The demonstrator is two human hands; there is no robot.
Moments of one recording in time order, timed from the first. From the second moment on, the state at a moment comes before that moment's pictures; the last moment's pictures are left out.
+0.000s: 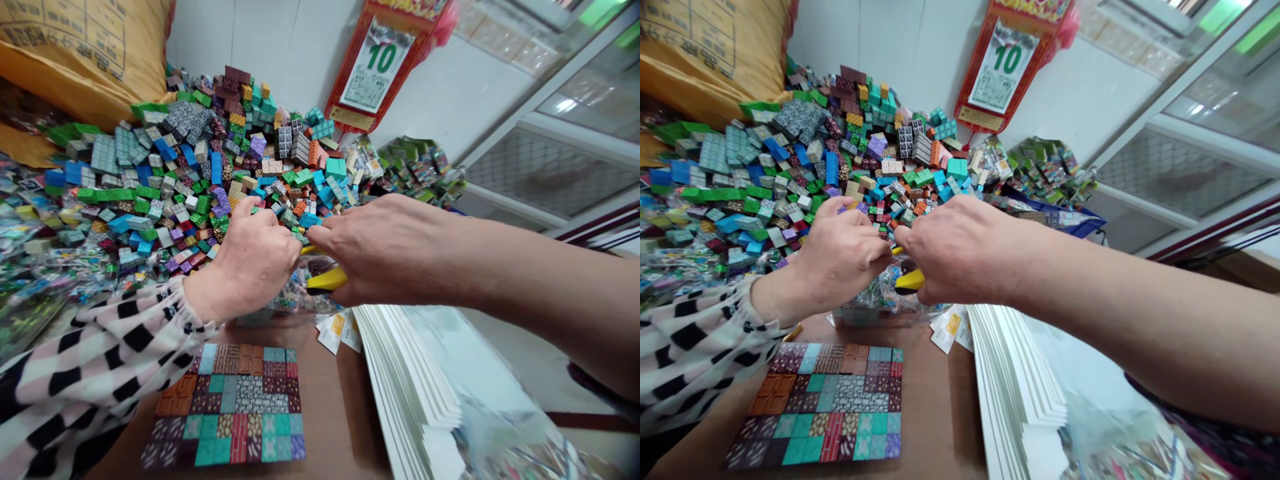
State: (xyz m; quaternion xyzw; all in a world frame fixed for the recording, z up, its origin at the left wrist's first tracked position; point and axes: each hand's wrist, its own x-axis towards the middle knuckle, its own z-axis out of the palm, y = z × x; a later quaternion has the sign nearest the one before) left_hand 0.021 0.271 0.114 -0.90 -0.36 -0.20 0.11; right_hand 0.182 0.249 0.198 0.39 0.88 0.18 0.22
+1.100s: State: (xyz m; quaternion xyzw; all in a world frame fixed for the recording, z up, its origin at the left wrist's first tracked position) left_hand 0.024 0.289 0.097 -0.86 -0.36 -0.34 -0.09; right_hand 0.162 0.278 0.187 0.39 0.85 0.09 0.33
